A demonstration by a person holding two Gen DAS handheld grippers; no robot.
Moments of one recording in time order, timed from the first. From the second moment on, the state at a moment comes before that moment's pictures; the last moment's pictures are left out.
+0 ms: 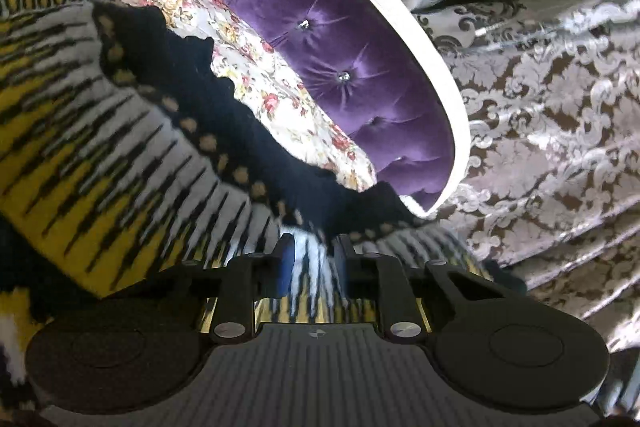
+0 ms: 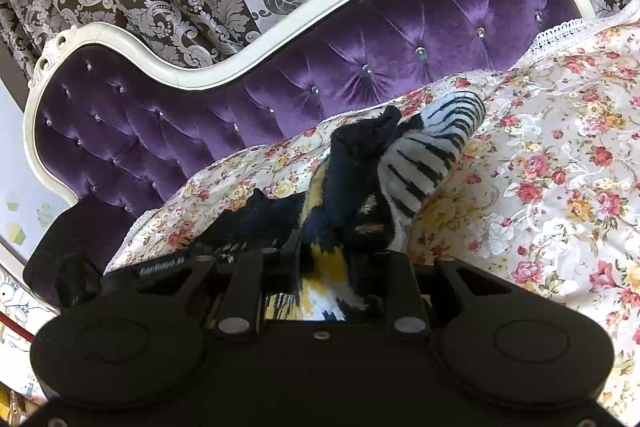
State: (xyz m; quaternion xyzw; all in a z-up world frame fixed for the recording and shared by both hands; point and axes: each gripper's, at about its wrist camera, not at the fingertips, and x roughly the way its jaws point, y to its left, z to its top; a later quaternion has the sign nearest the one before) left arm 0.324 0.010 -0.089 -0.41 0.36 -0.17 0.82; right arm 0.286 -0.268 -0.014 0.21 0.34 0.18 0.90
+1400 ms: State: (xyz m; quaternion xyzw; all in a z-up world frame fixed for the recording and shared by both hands) left arm 0.261 0.193 -0.003 -0.25 0.32 -0.04 0.91; right arm 0.262 -0.105 -0.005 0.14 0.30 0.33 0.88
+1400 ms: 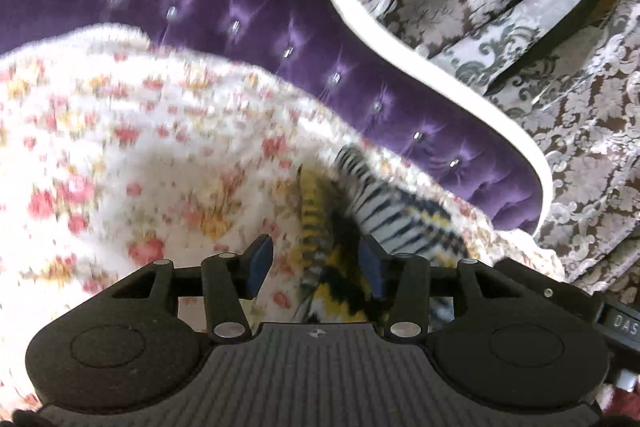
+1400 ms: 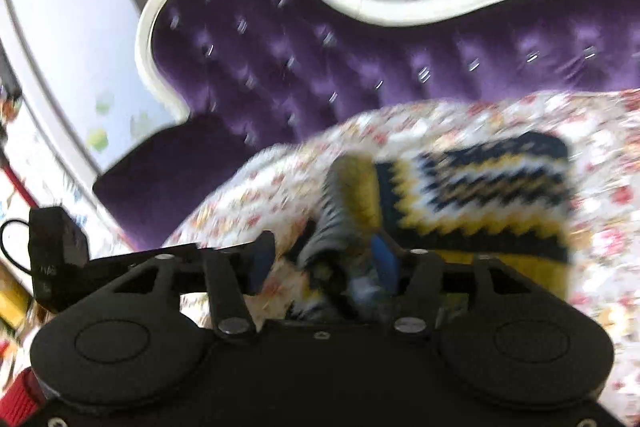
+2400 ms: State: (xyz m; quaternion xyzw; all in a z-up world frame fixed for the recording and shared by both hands) left arm 0.281 0.081 -0.007 0.02 0.37 -0.10 0.92; right arm 0.214 -0.107 -0.040 0.08 0.33 0.37 0.86
